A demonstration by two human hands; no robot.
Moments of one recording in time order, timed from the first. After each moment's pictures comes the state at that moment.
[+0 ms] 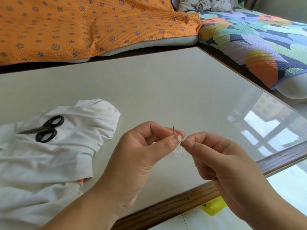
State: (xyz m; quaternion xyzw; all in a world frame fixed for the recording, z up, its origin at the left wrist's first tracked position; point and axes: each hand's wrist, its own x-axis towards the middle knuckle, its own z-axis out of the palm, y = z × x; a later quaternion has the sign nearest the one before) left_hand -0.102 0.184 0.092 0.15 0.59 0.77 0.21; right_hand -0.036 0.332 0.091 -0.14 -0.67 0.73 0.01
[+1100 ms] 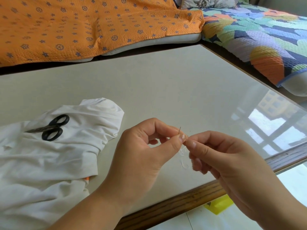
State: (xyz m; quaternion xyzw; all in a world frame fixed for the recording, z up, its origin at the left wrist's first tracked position) left_hand -0.103 0.179 0.084 0.19 0.72 0.66 0.10; right_hand -0.035 0.330 0.097 -0.14 -0.67 0.73 0.00
